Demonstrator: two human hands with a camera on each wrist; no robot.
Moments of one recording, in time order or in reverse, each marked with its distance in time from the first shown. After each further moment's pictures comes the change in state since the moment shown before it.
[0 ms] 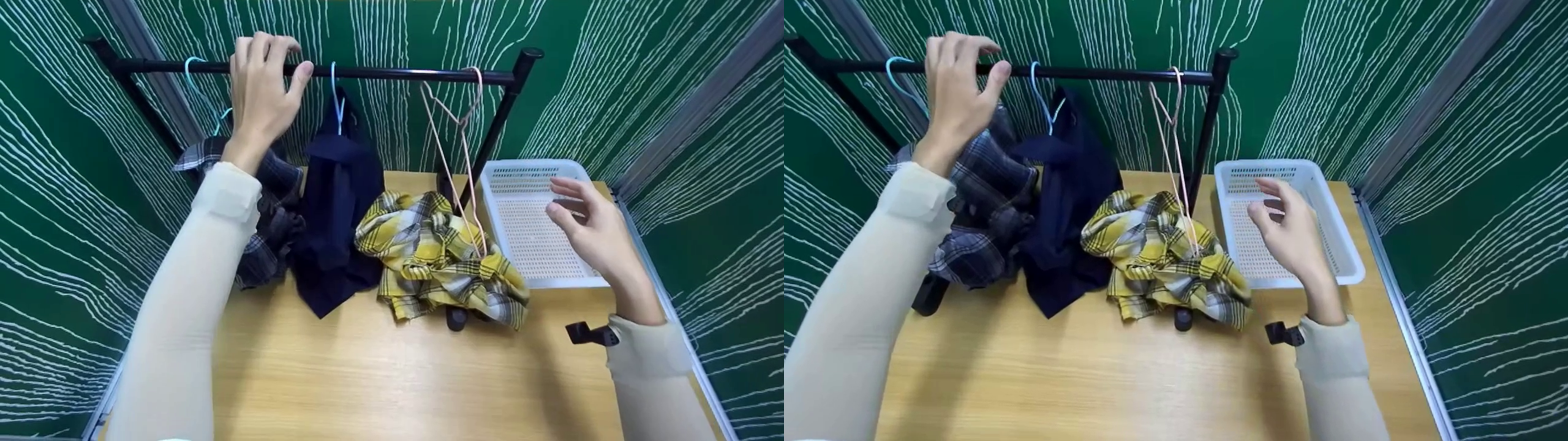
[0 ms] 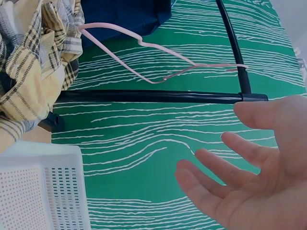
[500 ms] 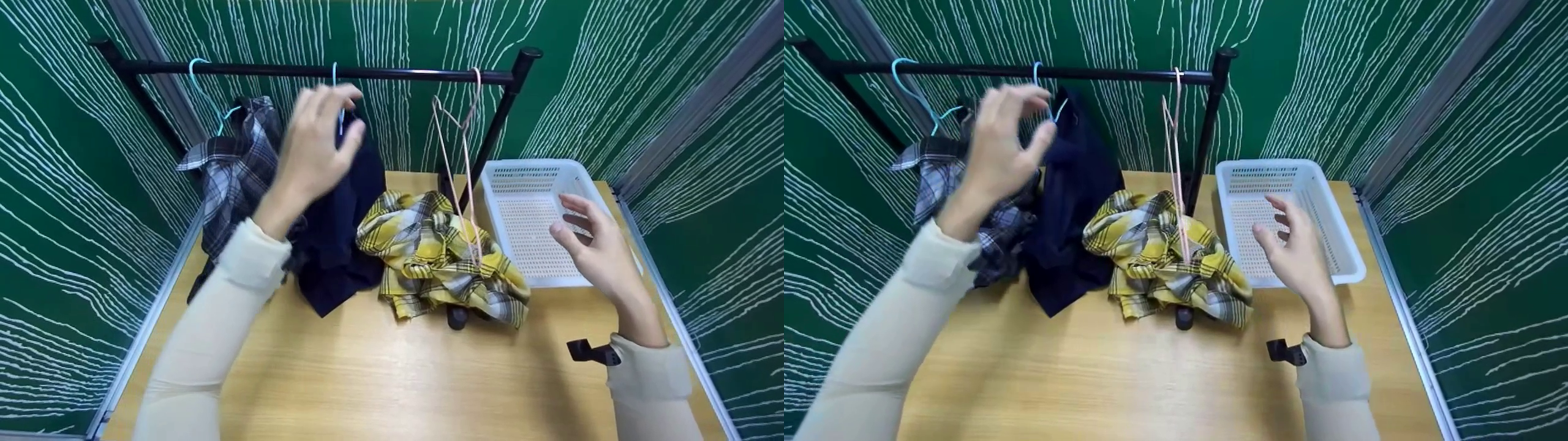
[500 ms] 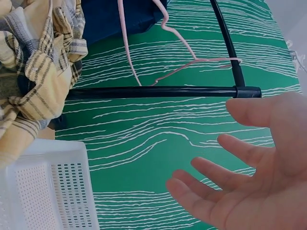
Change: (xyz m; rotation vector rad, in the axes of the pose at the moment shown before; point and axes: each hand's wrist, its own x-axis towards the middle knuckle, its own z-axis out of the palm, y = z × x) left_hand -0.060 0.091 -0.006 -0.232 -0.061 0.137; right_hand -0.030 0.008 0.001 0.044 -0.007 0.039
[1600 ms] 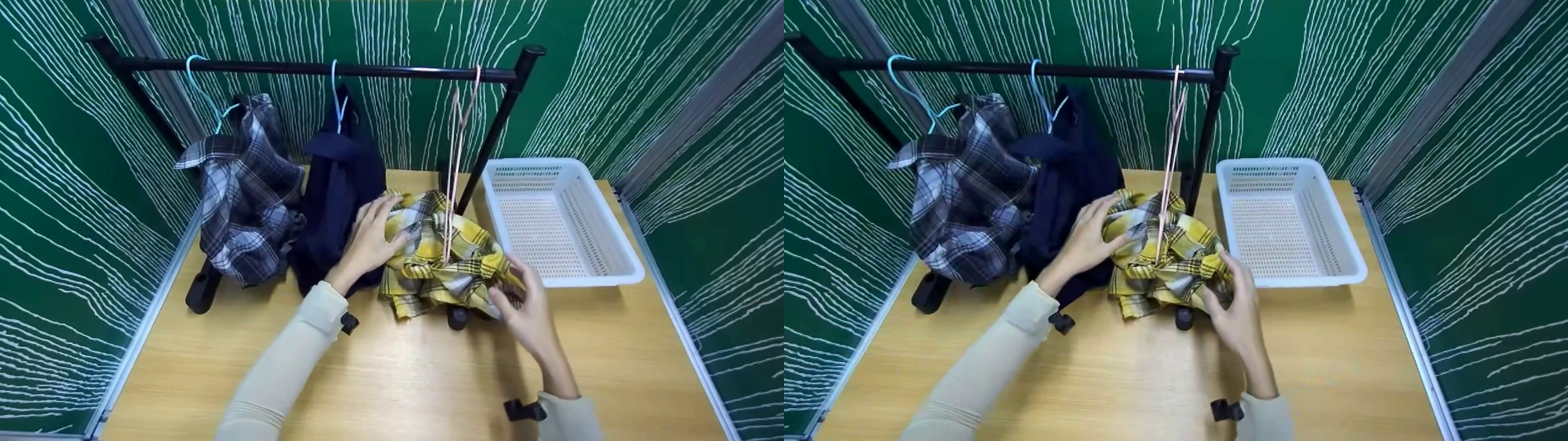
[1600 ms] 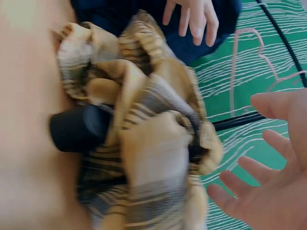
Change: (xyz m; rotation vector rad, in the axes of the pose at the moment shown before) left_hand -0.132 -0.021 0.164 -0.160 -0.361 -0.312; right_hand -0.059 0.056 0.127 0.250 0.085 0.003
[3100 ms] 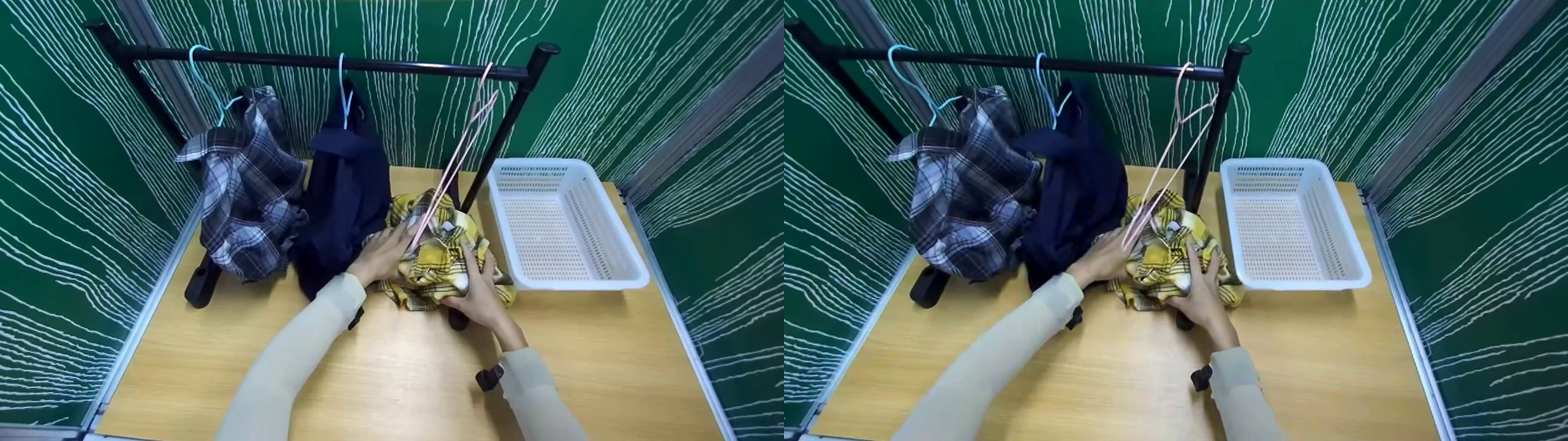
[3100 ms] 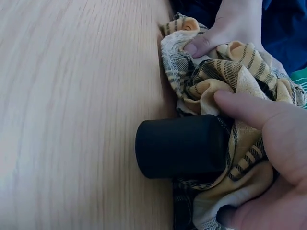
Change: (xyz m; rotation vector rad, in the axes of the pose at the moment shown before) left_hand 0.002 -0.048 0.063 0.437 -0.469 0.136; right_hand 0.048 0.062 0.066 -0.360 -0.267 0.083
